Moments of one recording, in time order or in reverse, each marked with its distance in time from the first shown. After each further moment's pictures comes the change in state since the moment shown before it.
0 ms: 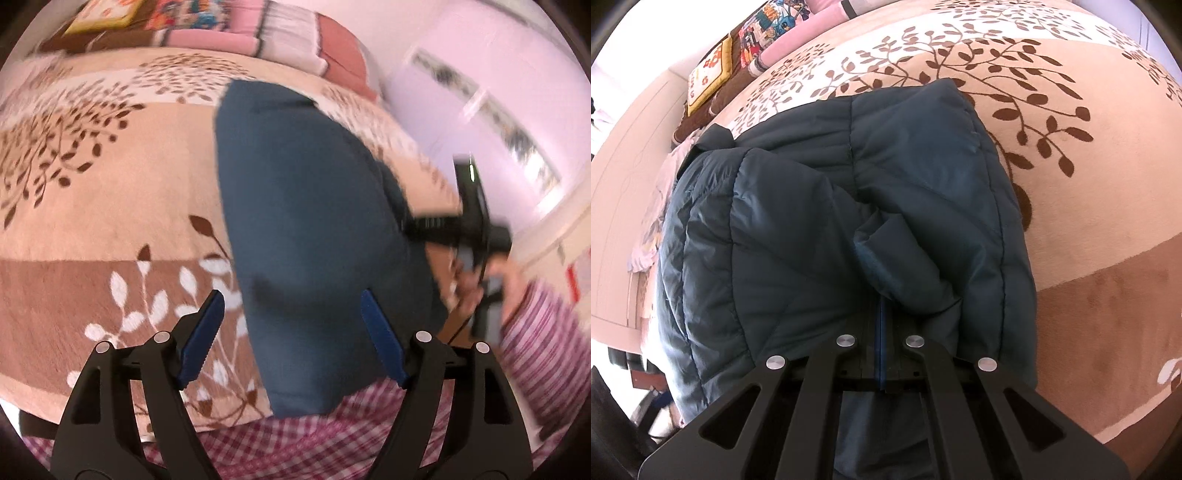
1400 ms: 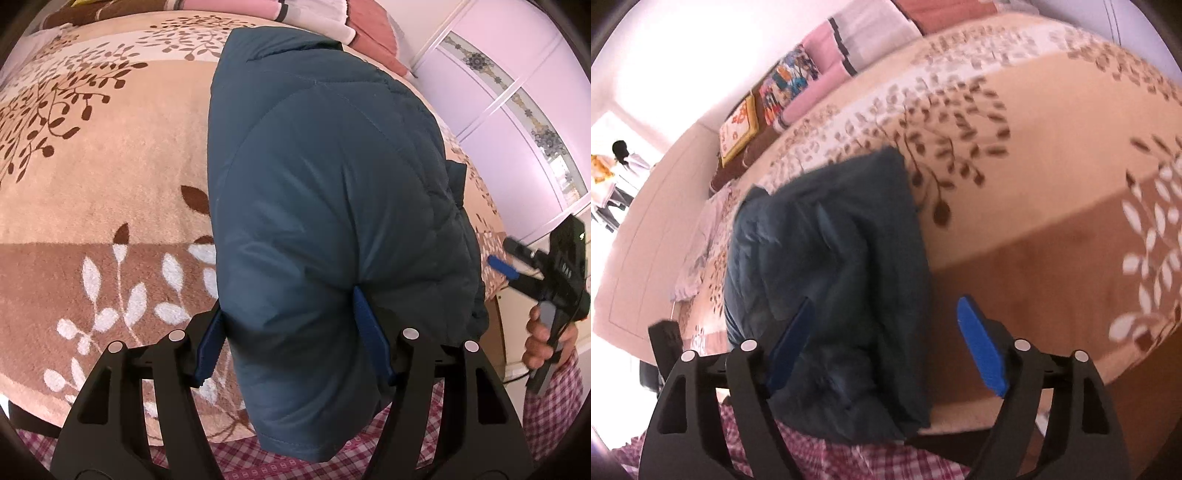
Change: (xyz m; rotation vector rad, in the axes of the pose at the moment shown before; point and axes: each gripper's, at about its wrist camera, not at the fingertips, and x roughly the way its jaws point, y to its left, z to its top) left arm 0.062 -0.021 0.005 -0.018 0.138 0.101; right arm -0.097 -0.069 -0.053 0.086 -0.158 0.164
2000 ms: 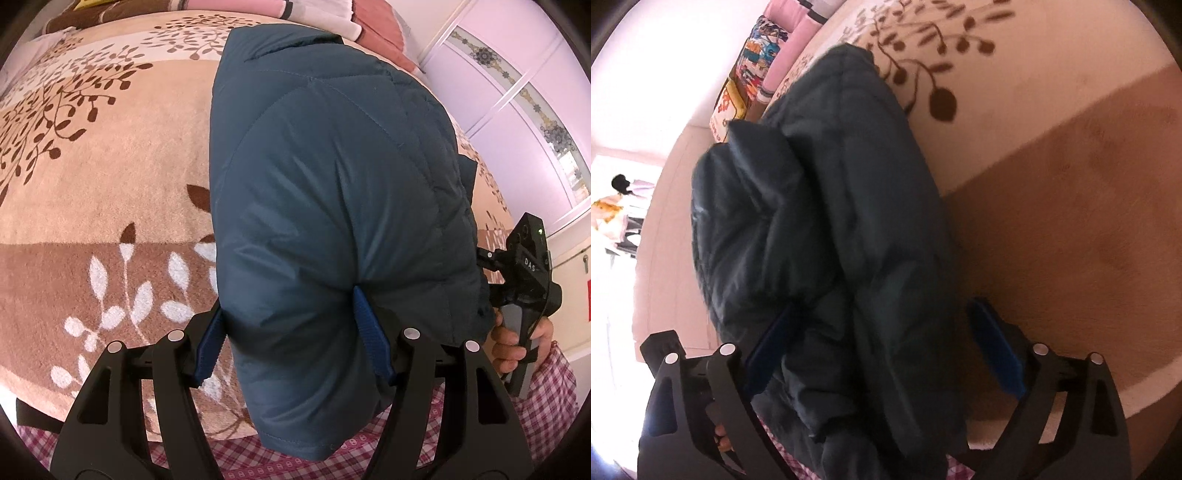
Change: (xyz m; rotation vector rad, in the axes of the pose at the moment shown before) left arm 0.001 0.002 0.002 0.006 0.014 0.046; right arm 0.088 -0.025 -0.019 0.197 0.197 0.146
